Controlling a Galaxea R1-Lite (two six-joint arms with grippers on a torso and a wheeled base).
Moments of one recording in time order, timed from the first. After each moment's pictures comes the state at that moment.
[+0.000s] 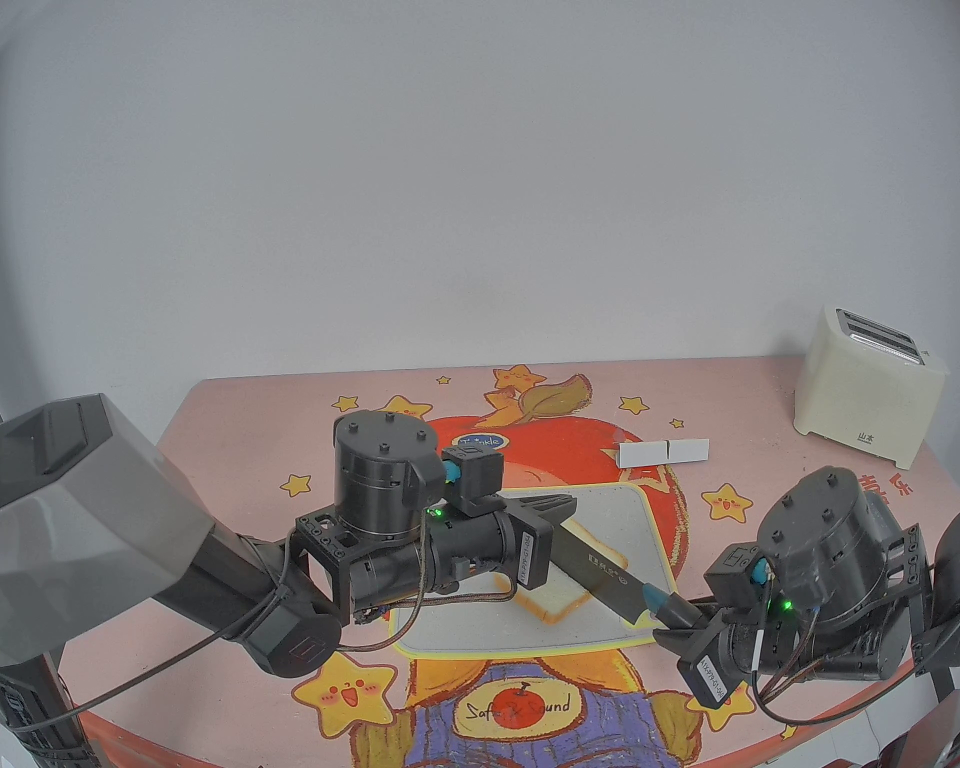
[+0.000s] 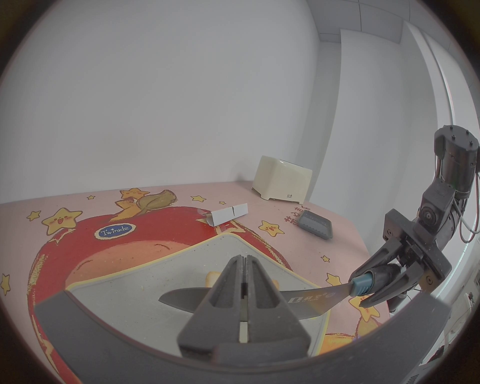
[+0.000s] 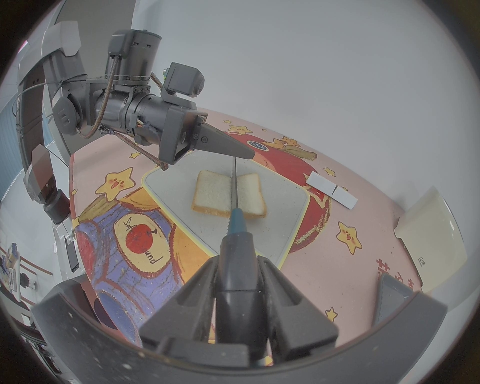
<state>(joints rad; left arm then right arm) -0.88 2.04 -0.85 -0.95 -0.24 -0.18 0.91 1.53 -0.70 0.05 -0.33 0.08</state>
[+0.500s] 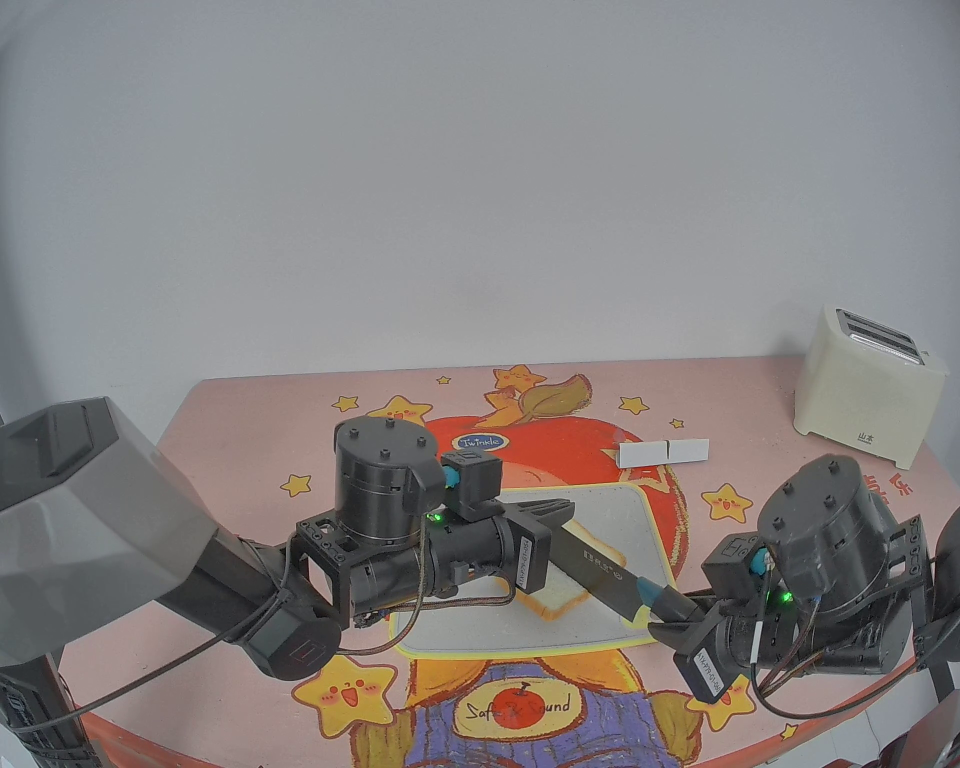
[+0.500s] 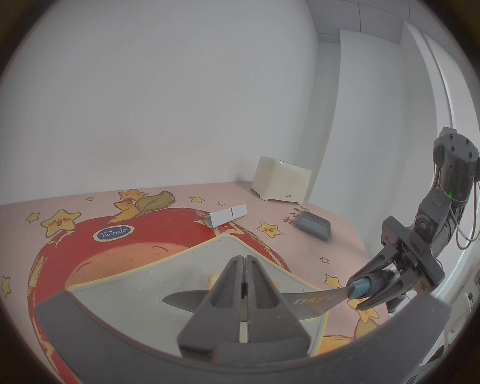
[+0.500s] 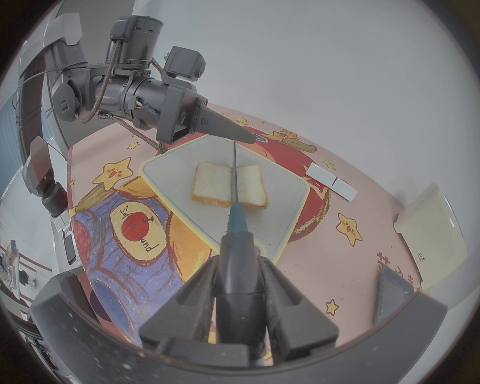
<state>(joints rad) -0.88 2.05 -0.84 -0.95 -0.24 -0.18 0.91 1.54 -0.72 0.05 -0.32 0.08</state>
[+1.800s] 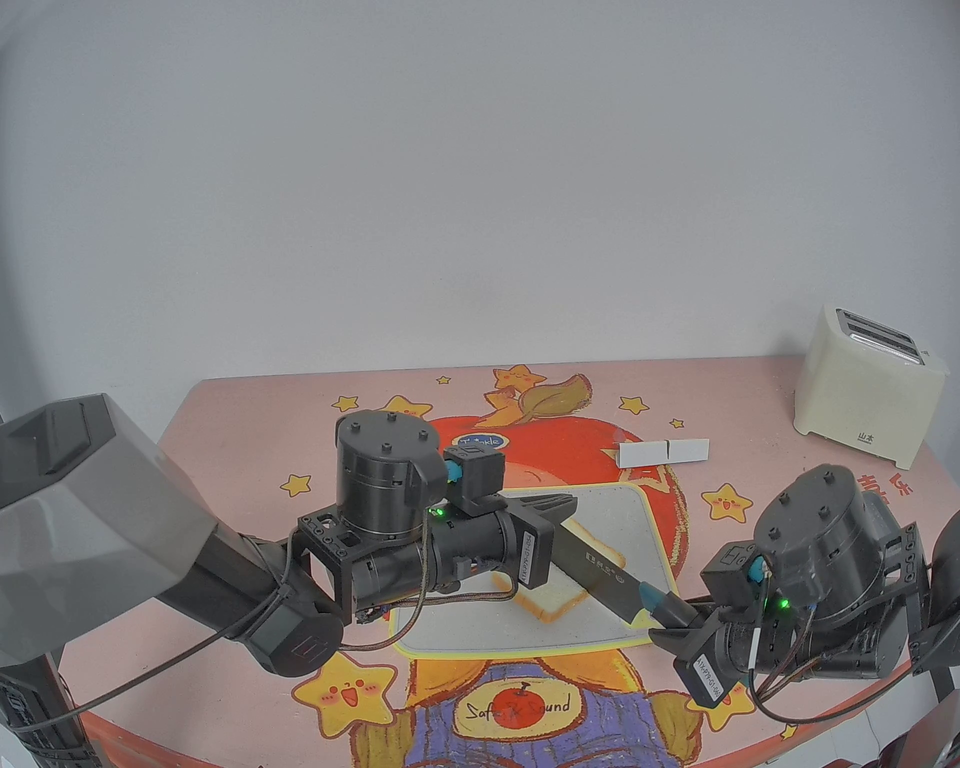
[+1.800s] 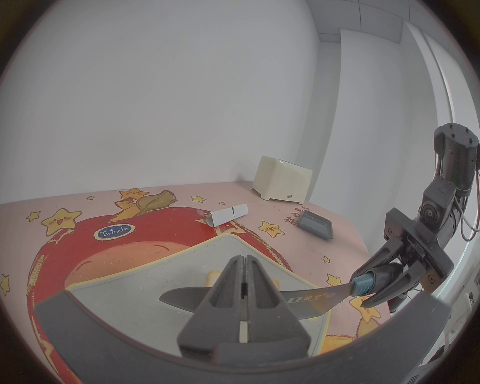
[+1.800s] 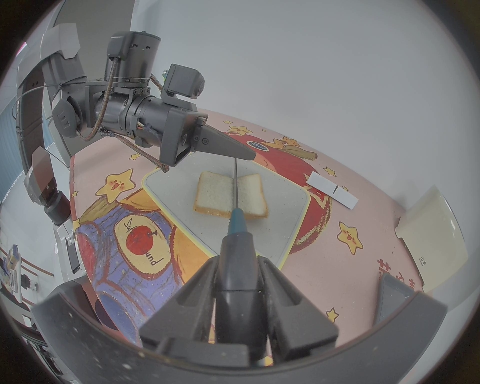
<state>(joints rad) -0.88 2.05 -0.86 -0.95 -0.24 -0.18 0.91 1.54 -0.71 0.05 -0.32 0.08</state>
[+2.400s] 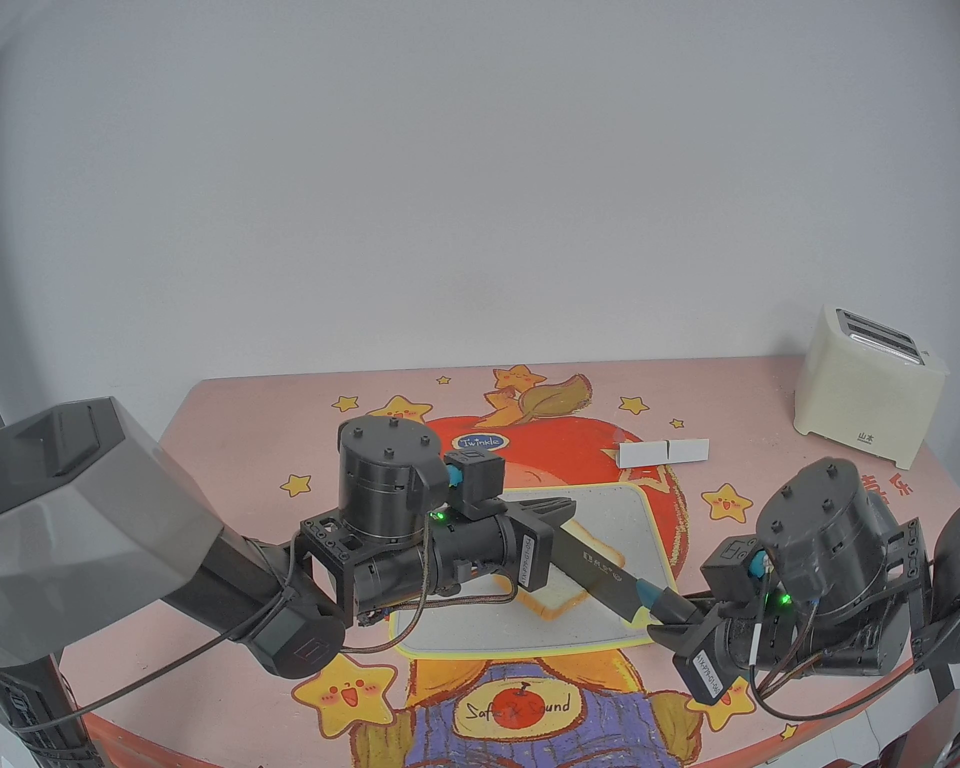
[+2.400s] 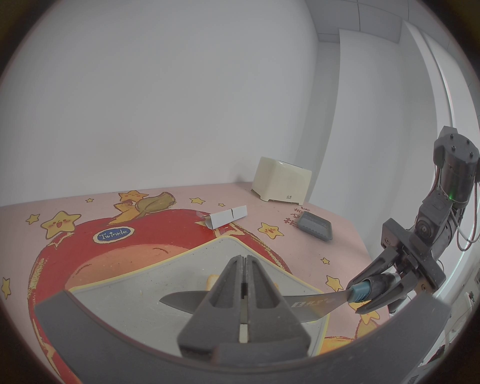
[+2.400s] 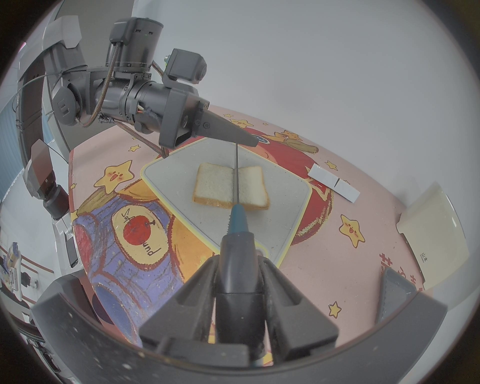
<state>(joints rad) -0.88 2.06 -0.85 -0.95 -0.24 -0.18 0.91 1.54 -0.71 0.04 -0.32 0.08</state>
